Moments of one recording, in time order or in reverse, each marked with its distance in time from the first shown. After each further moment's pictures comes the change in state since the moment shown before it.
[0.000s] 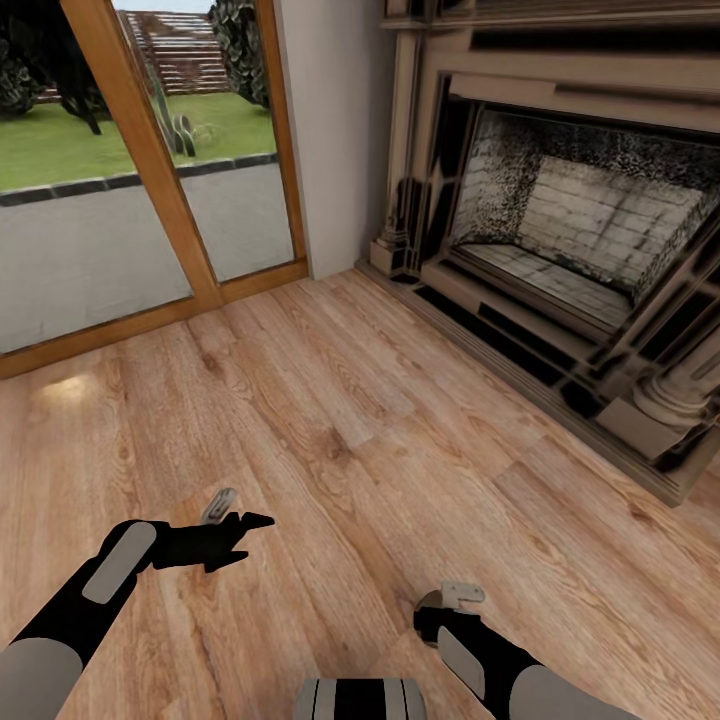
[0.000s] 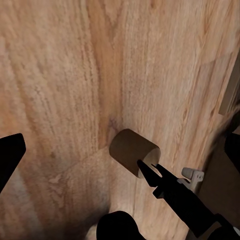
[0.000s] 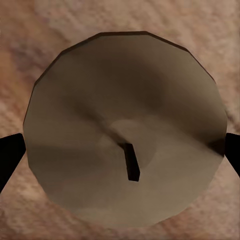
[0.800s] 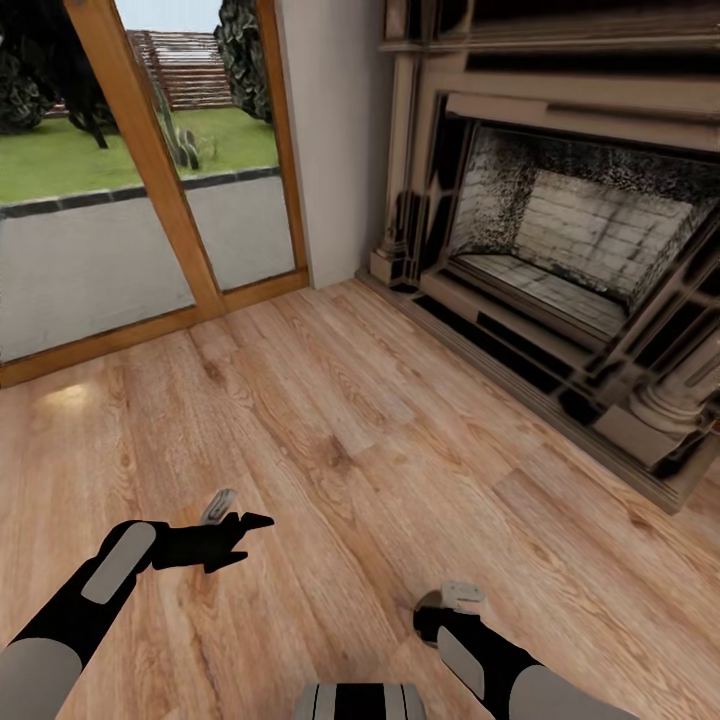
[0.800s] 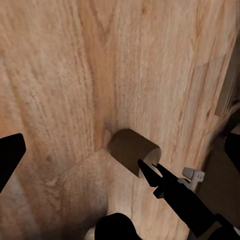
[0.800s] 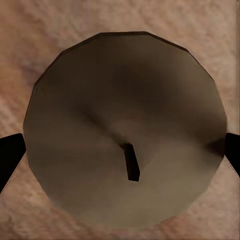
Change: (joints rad) left arm 0.000 0.002 0.000 0.003 0.002 0.000 0.000; right arm 0.000 0.001 0.000 0.000 0.004 -0.002 0.000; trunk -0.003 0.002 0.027
